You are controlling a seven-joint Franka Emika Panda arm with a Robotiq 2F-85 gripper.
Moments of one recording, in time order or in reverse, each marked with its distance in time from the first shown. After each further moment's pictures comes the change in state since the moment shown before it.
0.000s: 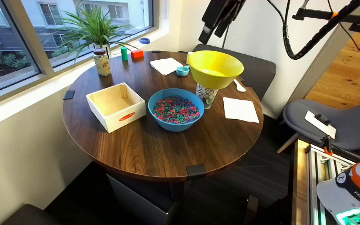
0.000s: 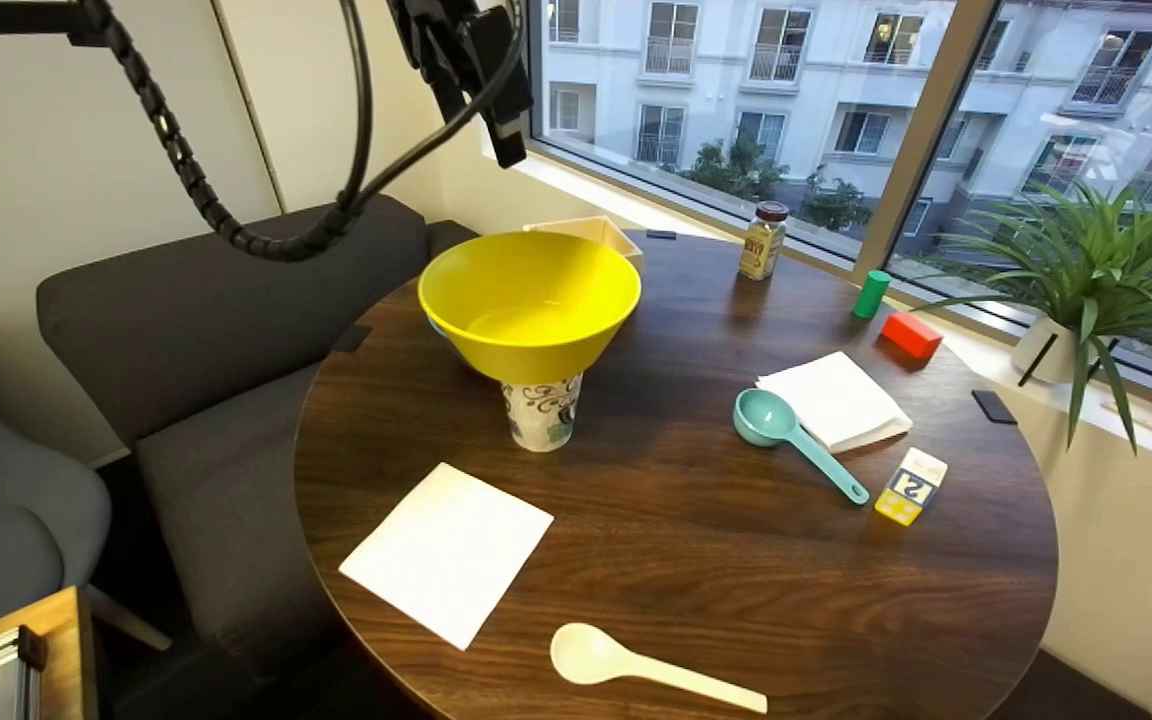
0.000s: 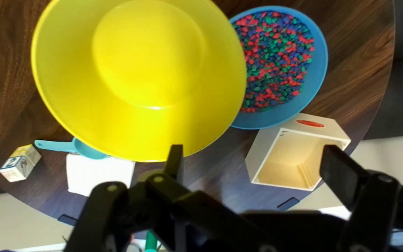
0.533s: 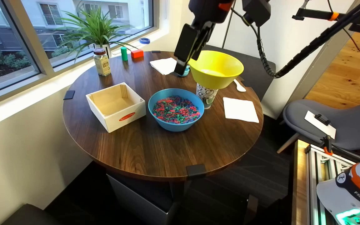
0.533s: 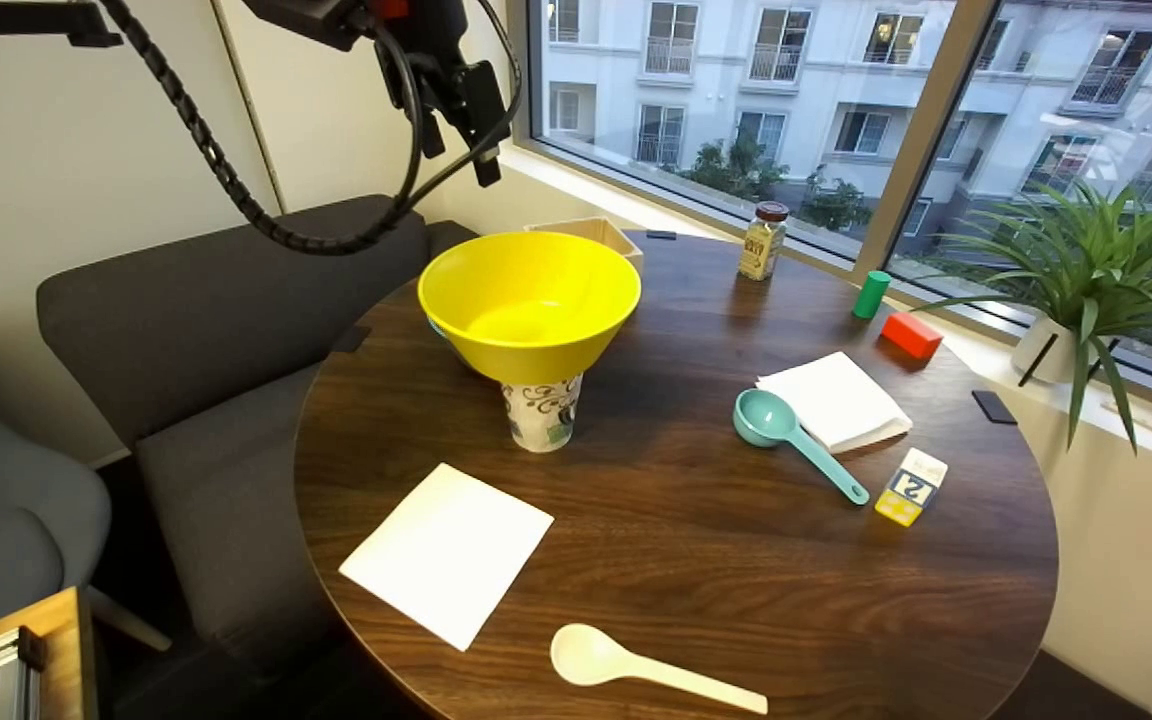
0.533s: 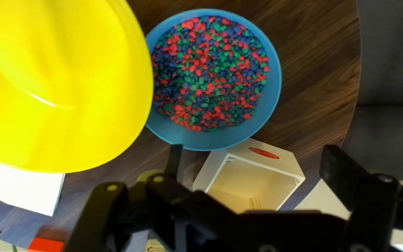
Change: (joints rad) arm 0.089 0.163 0.049 0.092 -0.047 -0.005 0.002
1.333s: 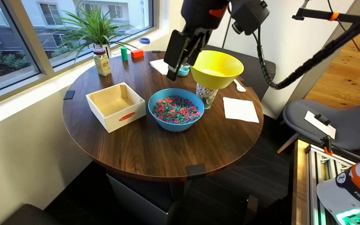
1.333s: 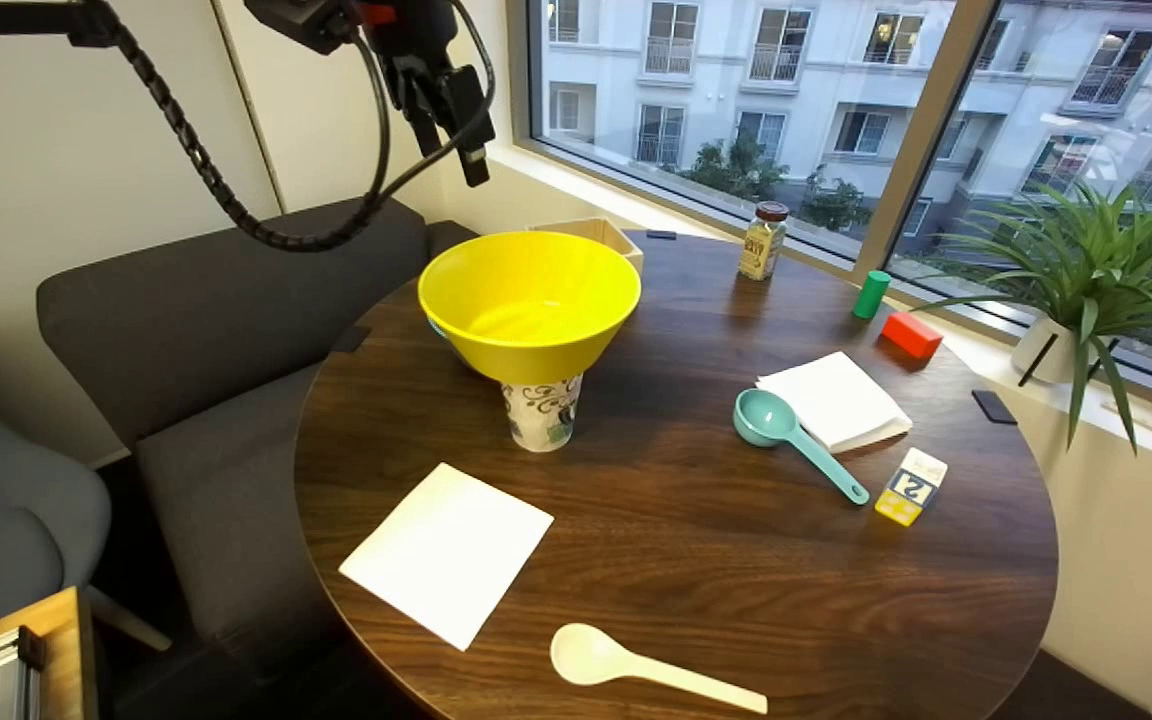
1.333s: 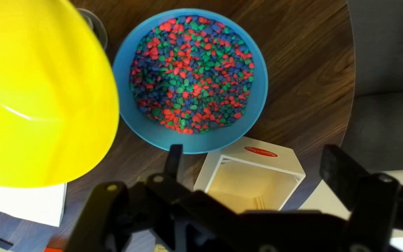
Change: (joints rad) arm 0.037 0.031 0.009 0.022 -0.047 0.000 0.153
